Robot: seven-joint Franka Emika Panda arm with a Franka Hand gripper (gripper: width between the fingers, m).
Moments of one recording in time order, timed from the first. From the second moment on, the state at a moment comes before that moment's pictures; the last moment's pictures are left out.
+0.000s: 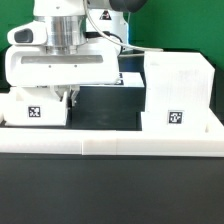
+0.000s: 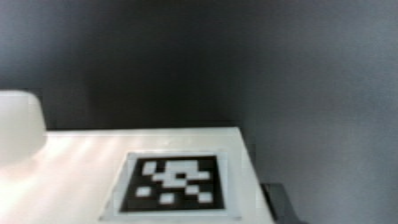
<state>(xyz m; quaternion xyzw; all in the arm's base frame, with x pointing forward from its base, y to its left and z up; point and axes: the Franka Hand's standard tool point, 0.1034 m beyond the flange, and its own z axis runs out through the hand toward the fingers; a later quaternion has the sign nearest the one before) 0.501 -0.094 0.008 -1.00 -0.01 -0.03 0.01</state>
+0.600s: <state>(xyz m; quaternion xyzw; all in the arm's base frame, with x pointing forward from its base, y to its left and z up) 0.512 -0.078 0.028 -0.99 -0.12 -0.04 0.01</state>
